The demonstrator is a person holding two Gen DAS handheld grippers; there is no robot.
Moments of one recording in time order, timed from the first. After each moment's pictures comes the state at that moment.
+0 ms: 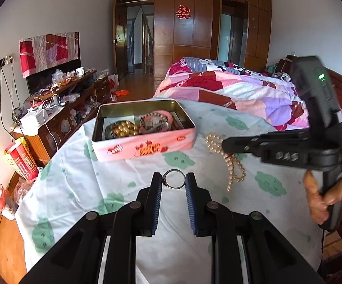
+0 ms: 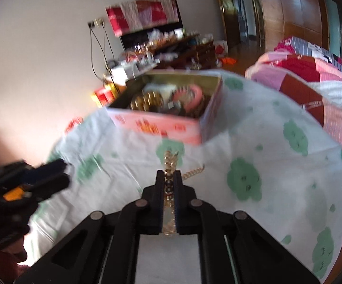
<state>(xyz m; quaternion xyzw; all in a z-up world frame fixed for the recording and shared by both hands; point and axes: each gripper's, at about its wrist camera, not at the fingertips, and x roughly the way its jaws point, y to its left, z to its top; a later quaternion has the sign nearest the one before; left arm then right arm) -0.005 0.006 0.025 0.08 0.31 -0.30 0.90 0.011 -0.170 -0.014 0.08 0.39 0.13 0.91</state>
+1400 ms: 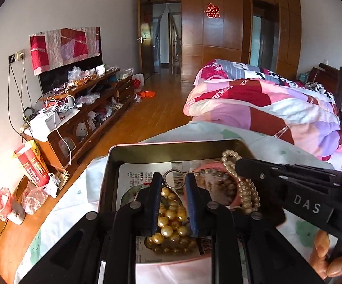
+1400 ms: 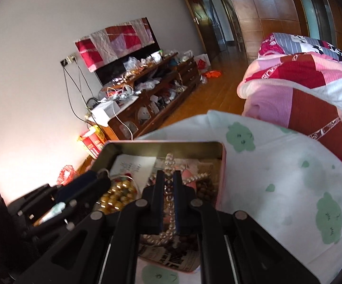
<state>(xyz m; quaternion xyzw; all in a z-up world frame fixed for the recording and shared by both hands) 0.164 -0.040 0.002 0.08 0.32 -0.22 0.92 0.158 -0.181 -0.021 0.16 0.34 0.07 0.92</state>
